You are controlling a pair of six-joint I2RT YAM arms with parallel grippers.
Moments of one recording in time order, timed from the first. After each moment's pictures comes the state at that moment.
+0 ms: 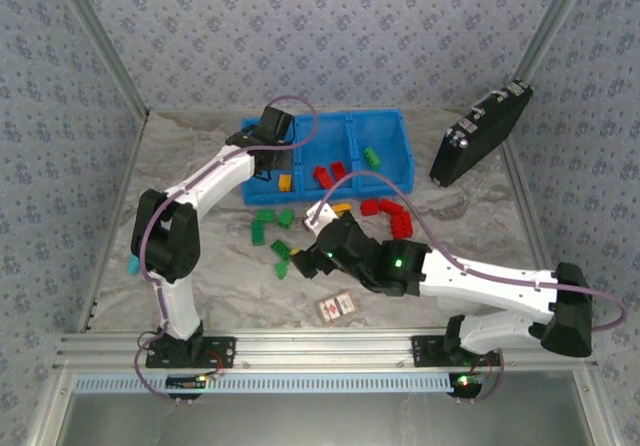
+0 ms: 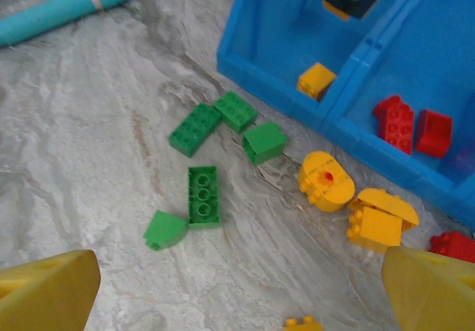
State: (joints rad) left arm -0.50 1.88 1.58 -0.61 -0.26 -0.28; right arm 1.24 1.23 1.03 -0.44 0.44 0.25
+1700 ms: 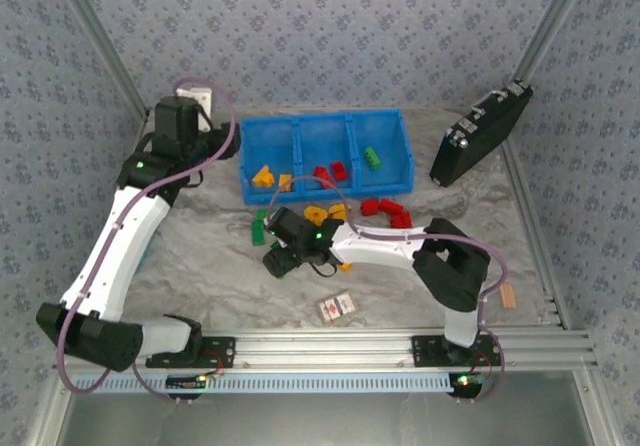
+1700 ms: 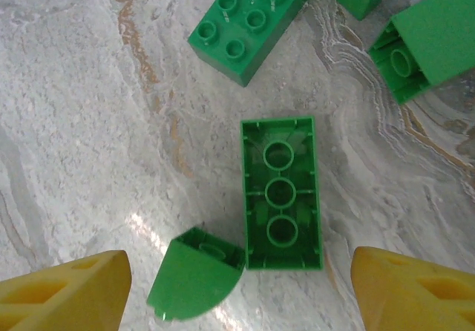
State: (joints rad) left arm -0.31 1.25 1.44 -0.72 -0.16 -0.17; right arm 1.08 1.86 1.26 -0.39 0.05 0.32
